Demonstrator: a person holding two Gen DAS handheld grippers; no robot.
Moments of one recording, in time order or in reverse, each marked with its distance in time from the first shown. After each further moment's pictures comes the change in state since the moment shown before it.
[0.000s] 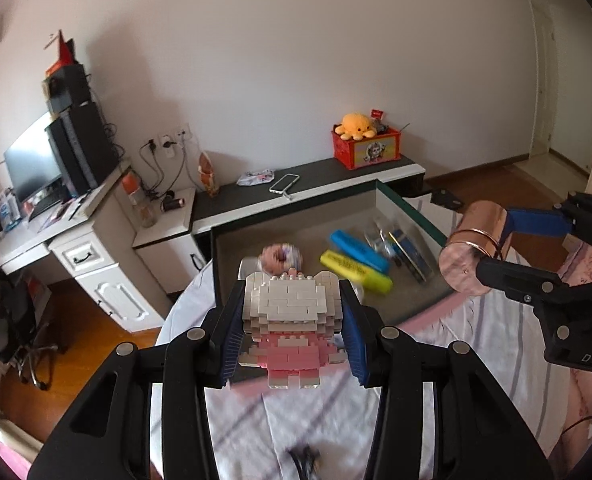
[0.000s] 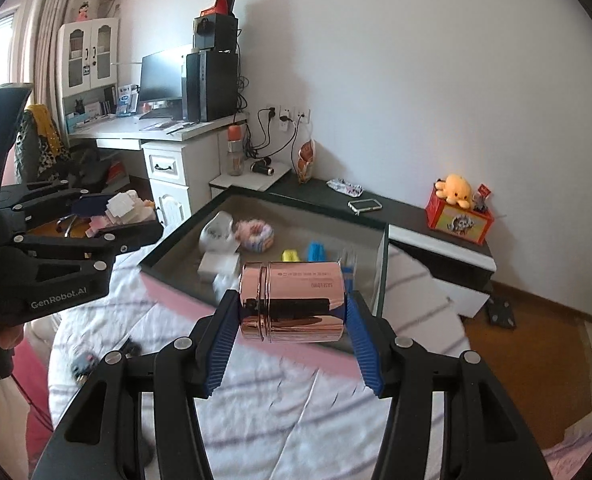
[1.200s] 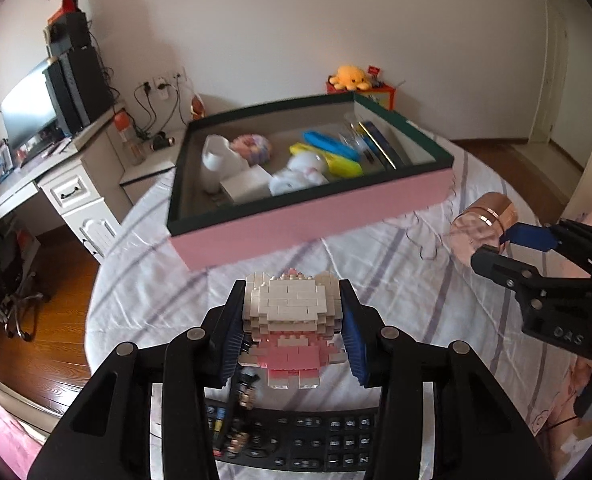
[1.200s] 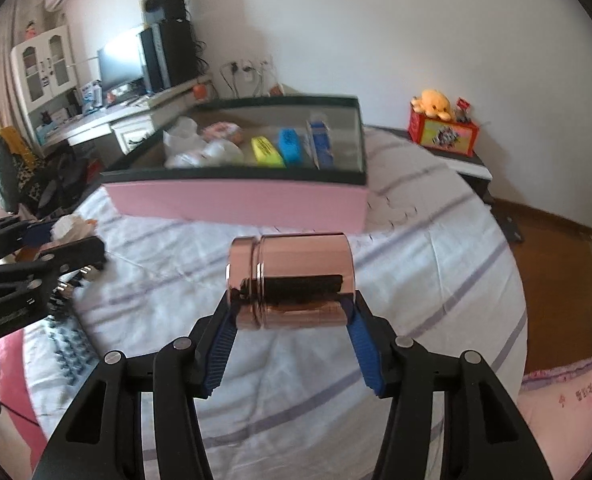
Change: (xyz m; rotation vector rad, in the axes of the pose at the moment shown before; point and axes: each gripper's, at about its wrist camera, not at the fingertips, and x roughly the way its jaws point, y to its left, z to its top) left arm -0.009 -0.039 -0.106 -0.072 0.130 -0.021; right arm 0.001 -0.003 -0.114 0.184 0.121 -0.009
